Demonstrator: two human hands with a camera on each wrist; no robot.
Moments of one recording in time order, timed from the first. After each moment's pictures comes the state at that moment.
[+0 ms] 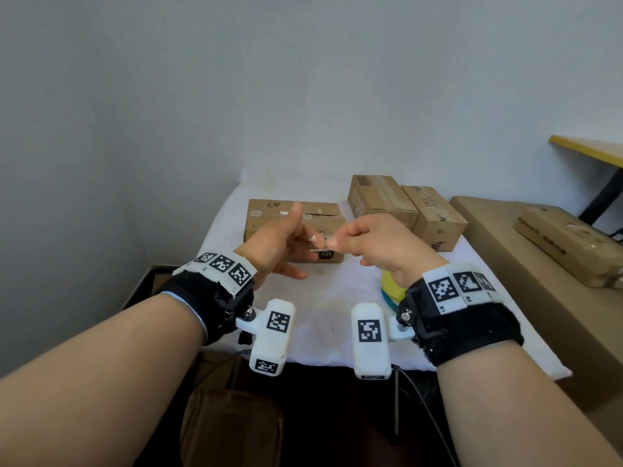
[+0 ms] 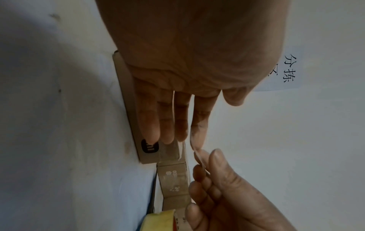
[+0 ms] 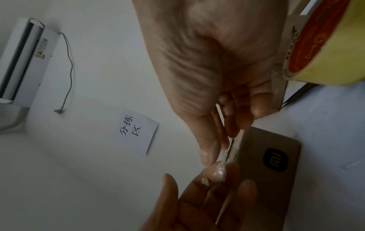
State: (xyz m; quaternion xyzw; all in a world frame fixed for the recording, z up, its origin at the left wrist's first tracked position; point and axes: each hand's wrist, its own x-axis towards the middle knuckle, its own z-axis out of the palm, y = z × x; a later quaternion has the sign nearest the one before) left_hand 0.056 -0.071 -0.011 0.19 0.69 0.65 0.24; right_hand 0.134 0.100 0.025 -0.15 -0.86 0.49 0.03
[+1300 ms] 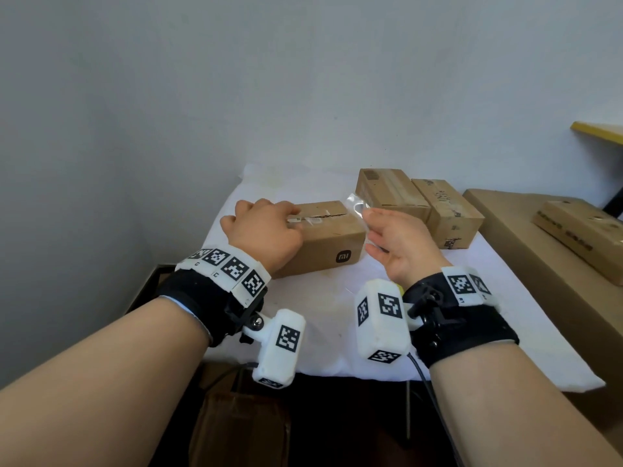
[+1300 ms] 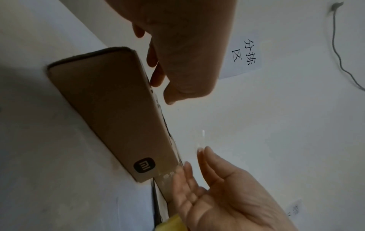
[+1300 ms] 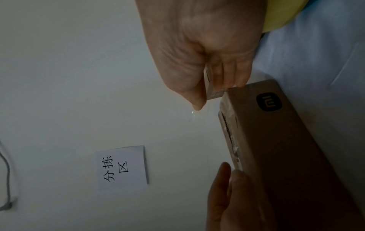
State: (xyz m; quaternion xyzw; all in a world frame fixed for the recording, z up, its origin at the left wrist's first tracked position) left_hand 0.030 -0.065 -0.012 0.17 0.95 0.24 -0.09; right_hand 0.093 0.124 -0.009 -0.28 -0.61 0.73 0.15
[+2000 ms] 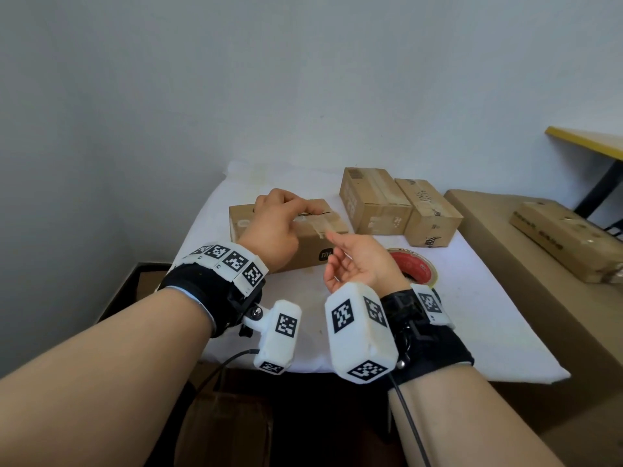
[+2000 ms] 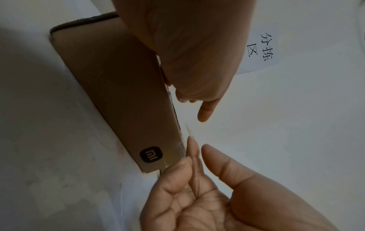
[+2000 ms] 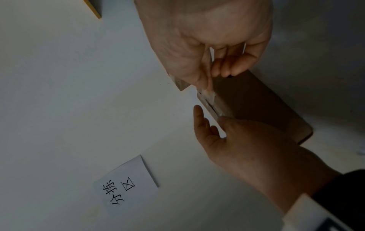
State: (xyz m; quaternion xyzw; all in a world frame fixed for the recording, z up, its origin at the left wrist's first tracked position) left_hand 0.029 -0.042 -0.027 0.33 0.86 0.39 -0.09; right_hand 0.106 0.093 -0.022 -0.38 -0.44 0.81 0.02
